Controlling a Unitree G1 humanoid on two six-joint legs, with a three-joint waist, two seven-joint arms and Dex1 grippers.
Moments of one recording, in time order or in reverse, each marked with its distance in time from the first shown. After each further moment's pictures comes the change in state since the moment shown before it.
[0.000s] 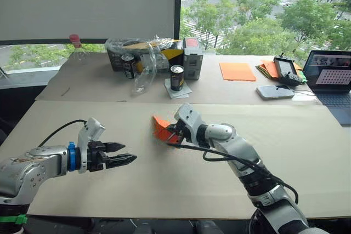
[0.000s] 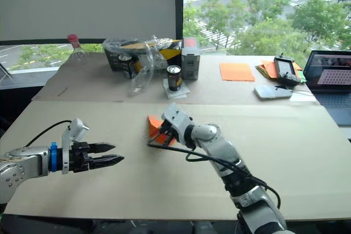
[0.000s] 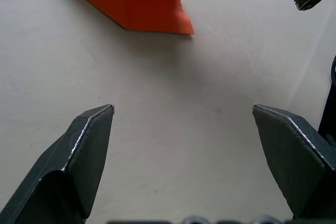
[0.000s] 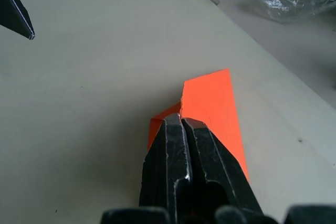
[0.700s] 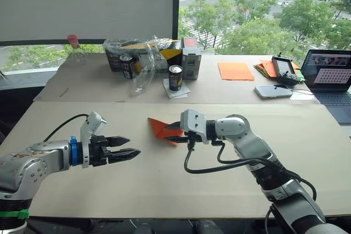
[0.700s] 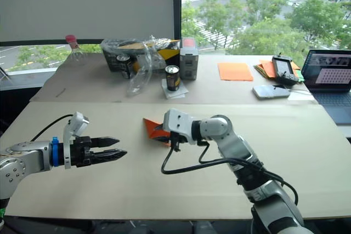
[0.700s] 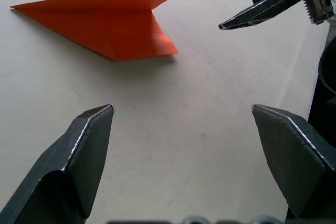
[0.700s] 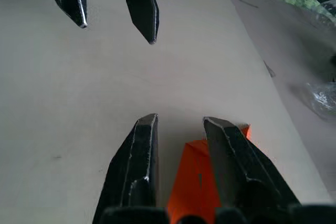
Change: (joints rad) left arm -0.050 -0.007 -0.003 0.001 -0.010 -0.004 0.008; right arm -0.058 -0.058 0.013 0.052 -0.051 -0.314 0.199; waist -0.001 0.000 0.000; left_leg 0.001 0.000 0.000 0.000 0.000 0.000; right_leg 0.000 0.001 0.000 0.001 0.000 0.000
